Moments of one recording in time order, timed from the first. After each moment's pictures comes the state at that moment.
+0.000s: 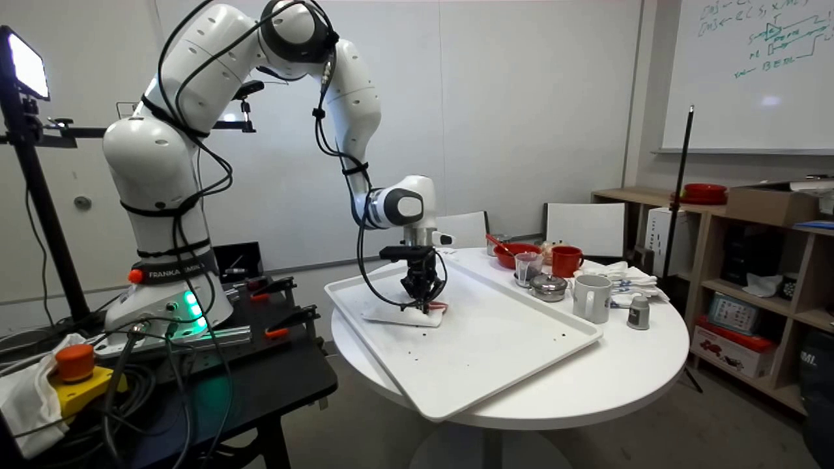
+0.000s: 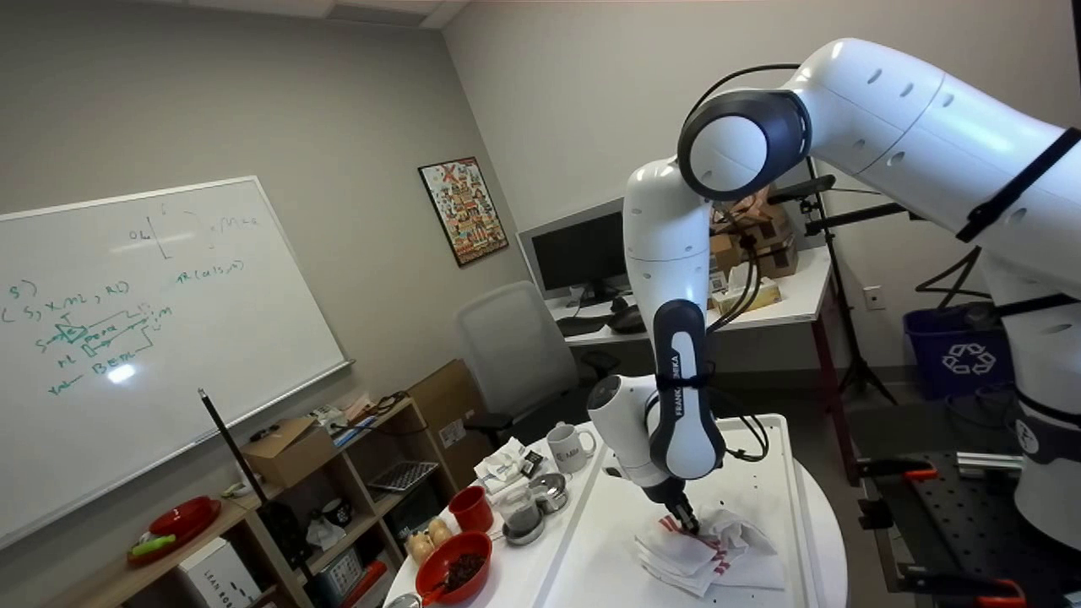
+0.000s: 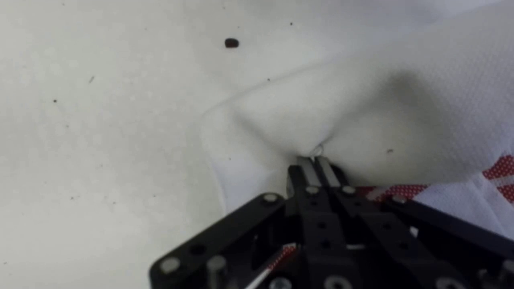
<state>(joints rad) -0.02 0.68 -0.15 -2.19 -0.34 2.76 -0.26</state>
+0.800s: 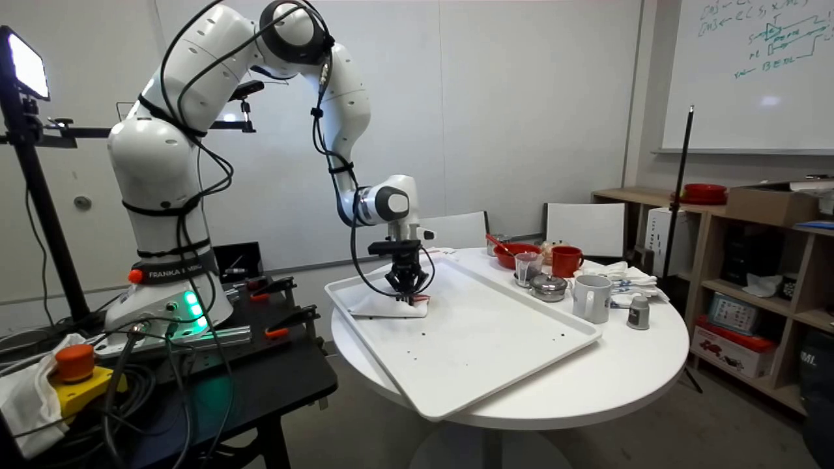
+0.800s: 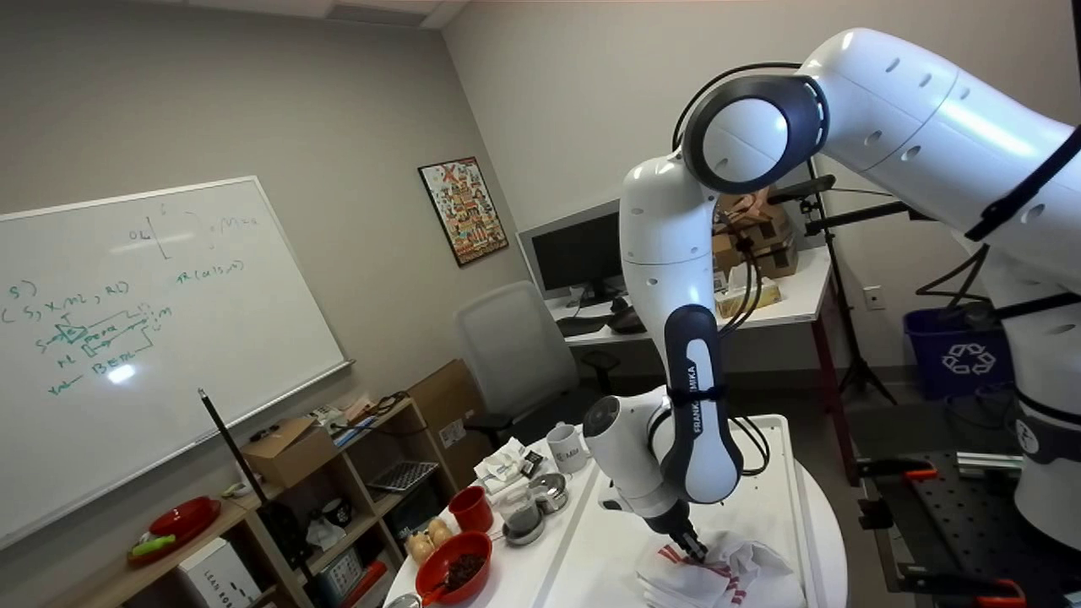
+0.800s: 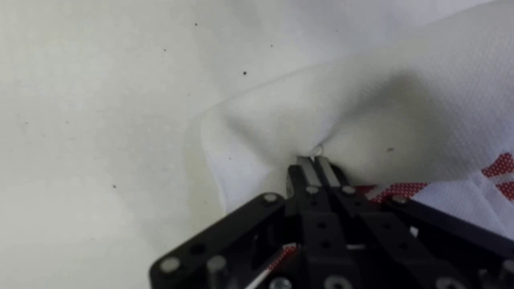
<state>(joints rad) 0.08 0.67 -0.13 -2.23 -0.41 2.75 -0.26</state>
